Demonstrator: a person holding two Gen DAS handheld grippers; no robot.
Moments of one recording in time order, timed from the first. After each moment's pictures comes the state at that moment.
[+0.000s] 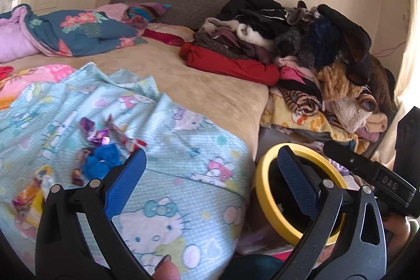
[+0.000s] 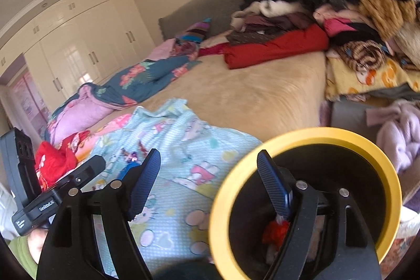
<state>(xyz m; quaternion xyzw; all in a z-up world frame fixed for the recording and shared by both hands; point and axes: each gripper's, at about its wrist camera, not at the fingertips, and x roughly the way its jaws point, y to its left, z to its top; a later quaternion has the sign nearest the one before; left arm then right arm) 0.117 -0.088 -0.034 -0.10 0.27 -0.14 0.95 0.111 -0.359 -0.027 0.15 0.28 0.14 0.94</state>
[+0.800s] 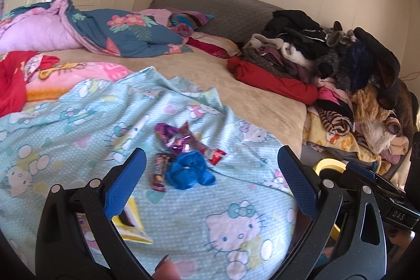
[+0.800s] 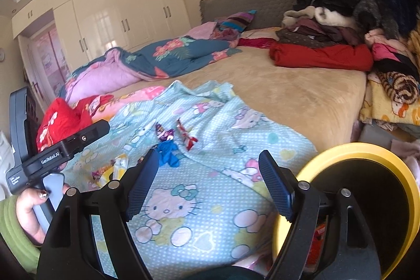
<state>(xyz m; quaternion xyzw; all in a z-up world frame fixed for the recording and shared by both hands) 0.107 0.017 -0.035 -0.13 0.26 -0.05 0.96 0.116 -0.256 -0.028 0.05 0.29 0.22 0.93</state>
